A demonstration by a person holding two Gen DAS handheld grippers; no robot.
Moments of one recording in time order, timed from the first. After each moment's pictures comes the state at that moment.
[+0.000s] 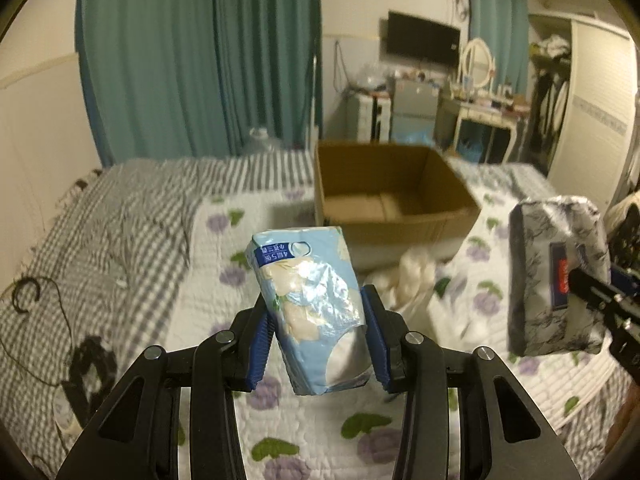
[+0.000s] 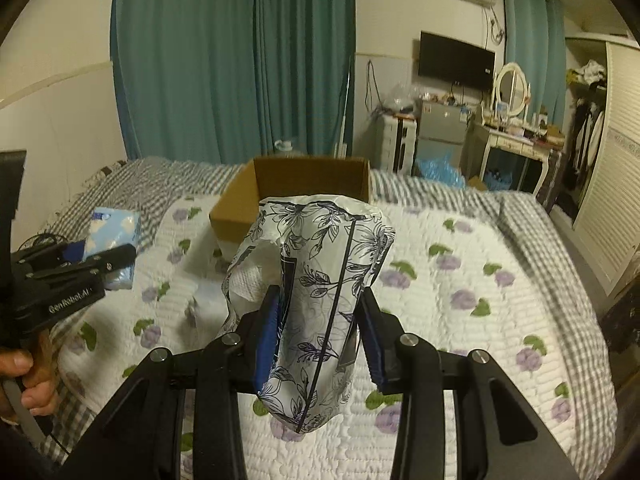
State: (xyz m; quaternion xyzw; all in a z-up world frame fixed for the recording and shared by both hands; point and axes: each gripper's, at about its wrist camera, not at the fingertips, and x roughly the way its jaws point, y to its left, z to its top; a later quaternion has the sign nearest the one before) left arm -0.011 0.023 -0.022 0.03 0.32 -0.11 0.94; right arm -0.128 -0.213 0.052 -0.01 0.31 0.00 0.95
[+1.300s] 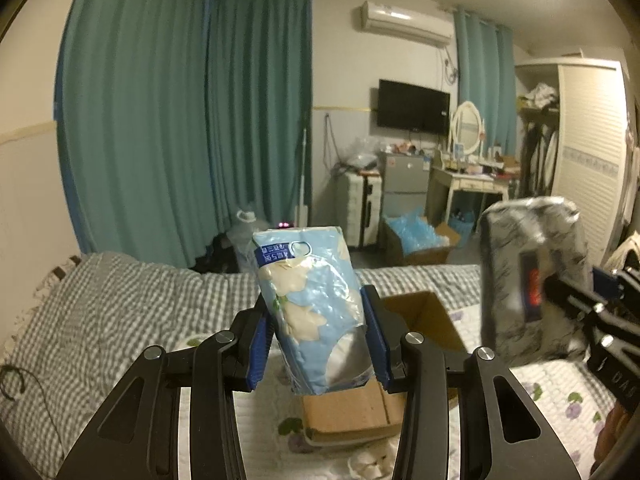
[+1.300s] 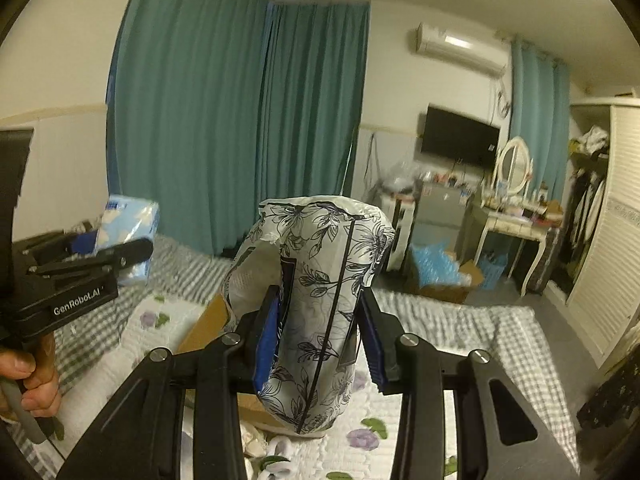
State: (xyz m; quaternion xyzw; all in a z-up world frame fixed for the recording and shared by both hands) left arm 0.109 -0.002 0.071 0.01 0.20 -0.13 0.97; right arm 0.019 -0.217 0.139 -0.07 0.21 0.01 0.98
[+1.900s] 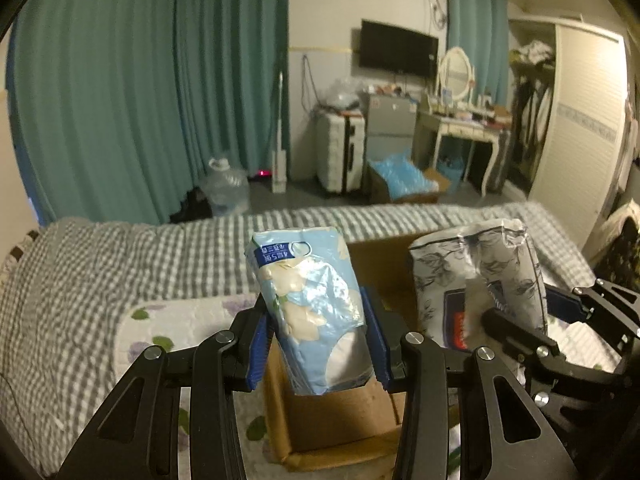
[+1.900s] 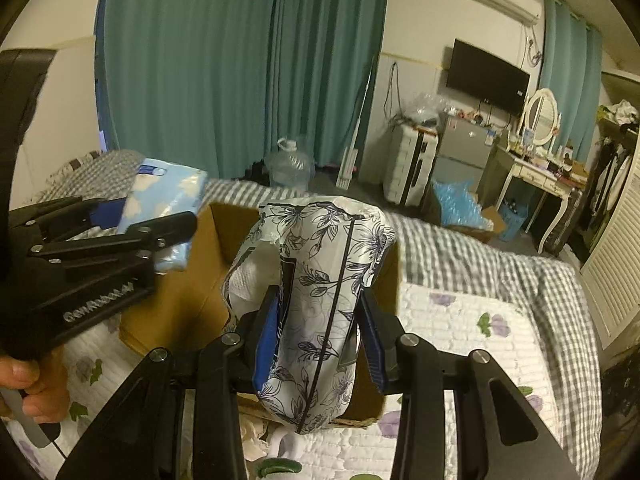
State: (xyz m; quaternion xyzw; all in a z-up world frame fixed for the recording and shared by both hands) left arm 0.186 -0.049 -0.005 0.04 0.30 -0.17 0.94; right arm 0.110 -0.217 0.037 -0.07 0.33 0.02 0.94
